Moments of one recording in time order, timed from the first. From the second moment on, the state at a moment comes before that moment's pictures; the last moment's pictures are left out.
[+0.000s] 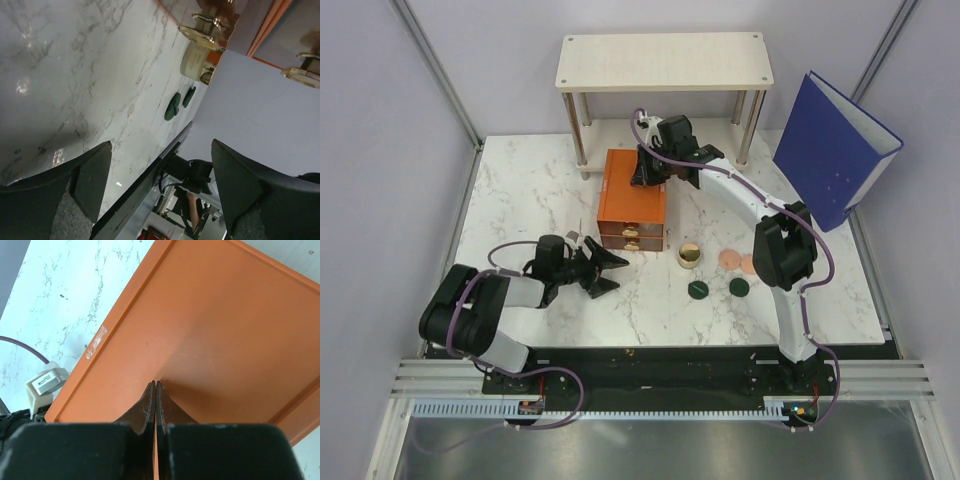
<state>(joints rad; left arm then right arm) -0.28 1.47 0.37 0.47 0.66 -1.20 0.54 2.15 1.94 -0.45 -0.34 0.27</state>
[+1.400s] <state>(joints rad) -0.54 2.04 0.25 1.52 0.02 -1.78 0.52 2.11 1.82 -0.30 -0.40 0.29</state>
